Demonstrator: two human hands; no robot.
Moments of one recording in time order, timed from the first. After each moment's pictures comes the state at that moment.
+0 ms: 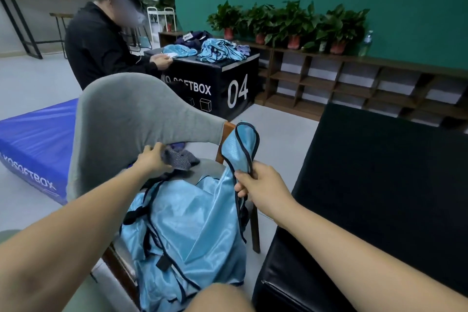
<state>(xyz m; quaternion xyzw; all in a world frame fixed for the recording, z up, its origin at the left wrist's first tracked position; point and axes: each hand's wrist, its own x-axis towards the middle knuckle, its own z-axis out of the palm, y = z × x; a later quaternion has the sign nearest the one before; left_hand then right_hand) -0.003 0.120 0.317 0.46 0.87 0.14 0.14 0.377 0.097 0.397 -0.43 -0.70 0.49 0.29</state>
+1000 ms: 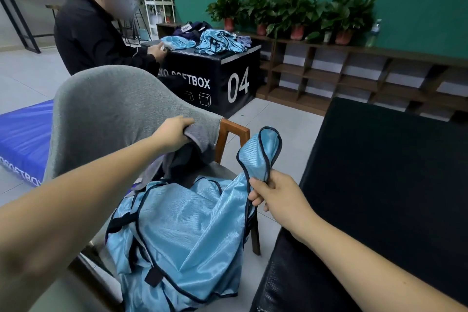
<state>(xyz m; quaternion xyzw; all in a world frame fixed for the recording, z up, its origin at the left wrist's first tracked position) 0.052 0.184 0.387 0.66 0.72 0.19 0.00 0.409 0.130 0.372 -0.44 -0.68 0.51 0.30</state>
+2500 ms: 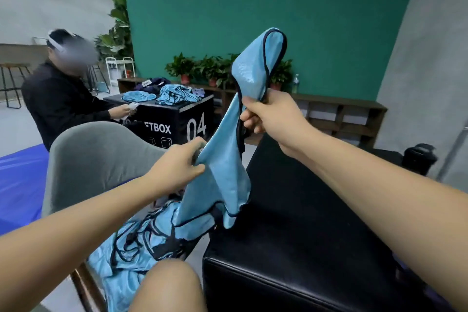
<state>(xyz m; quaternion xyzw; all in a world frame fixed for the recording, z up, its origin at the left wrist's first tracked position) 0.294 -0.023 0.552 0.73 0.61 0.30 0.01 0.539 0.001 0.659 -0.36 -0.70 0.38 0.48</state>
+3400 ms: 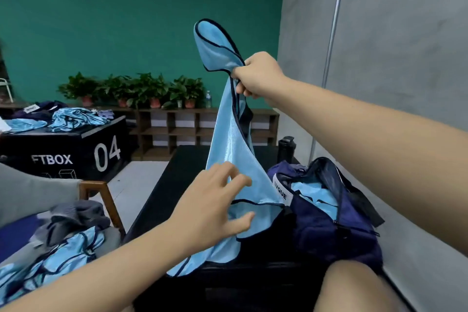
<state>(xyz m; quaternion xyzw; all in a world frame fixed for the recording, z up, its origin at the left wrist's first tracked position) 0.568 -0.142 0.554 0.88 0.28 0.35 -0.14 0.735 -0.080 0.776 -0.58 -0.66 0.10 0.47</state>
